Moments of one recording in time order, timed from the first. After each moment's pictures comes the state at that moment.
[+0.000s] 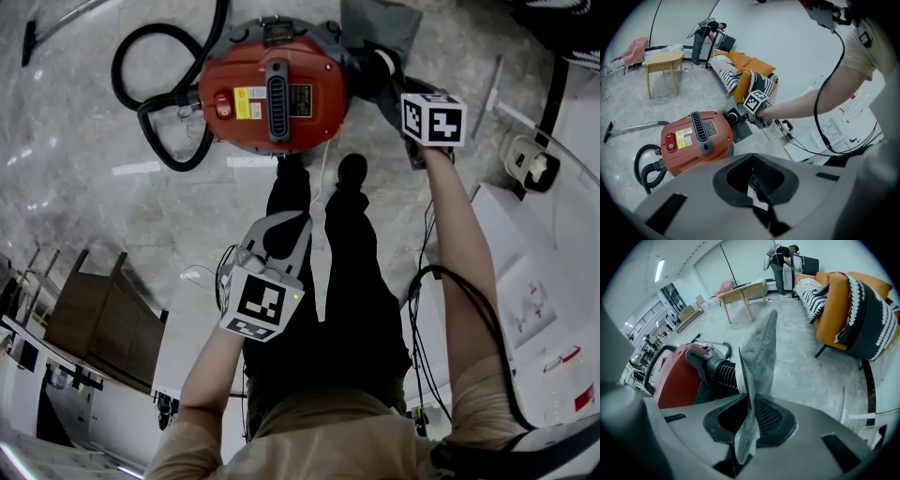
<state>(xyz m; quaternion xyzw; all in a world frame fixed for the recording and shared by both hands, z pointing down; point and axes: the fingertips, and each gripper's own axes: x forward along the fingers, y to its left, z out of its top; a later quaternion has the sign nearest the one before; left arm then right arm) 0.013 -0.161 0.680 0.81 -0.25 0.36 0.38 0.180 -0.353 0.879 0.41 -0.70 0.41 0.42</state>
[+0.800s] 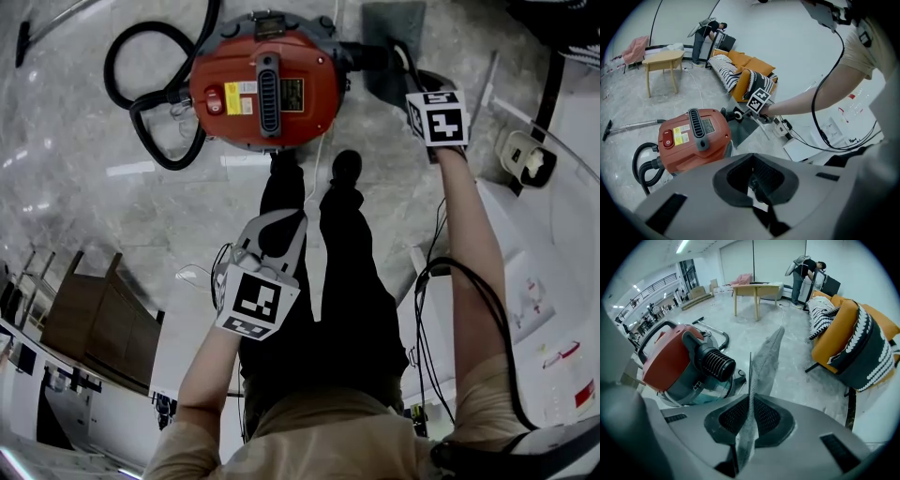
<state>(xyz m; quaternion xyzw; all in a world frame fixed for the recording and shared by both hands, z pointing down) 0.015 -0.151 0.686 0.81 -0.25 0.36 0.38 0.220 -0.357 0.879 0.39 -0.71 0.30 0.50</state>
